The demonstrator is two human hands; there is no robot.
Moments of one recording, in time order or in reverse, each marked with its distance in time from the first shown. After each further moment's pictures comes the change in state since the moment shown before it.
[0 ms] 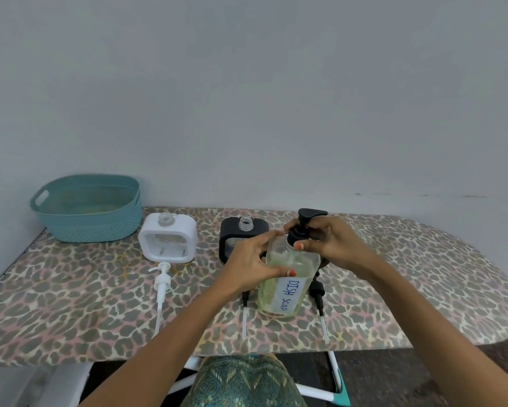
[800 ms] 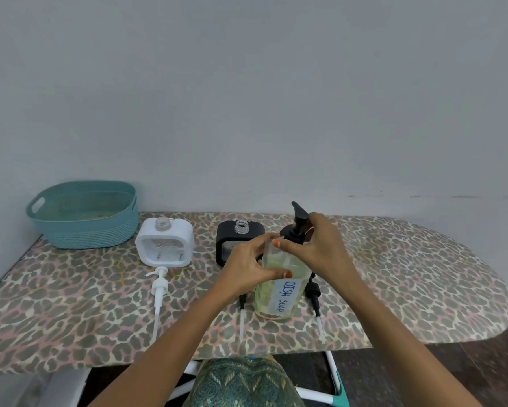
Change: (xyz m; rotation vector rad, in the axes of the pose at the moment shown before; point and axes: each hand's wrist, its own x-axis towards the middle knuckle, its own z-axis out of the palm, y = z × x) left_hand -0.001 -0.001 0.002 0.003 0.004 -0.017; right_hand -0.001 0.000 0.027 -0.267 0.412 0.069
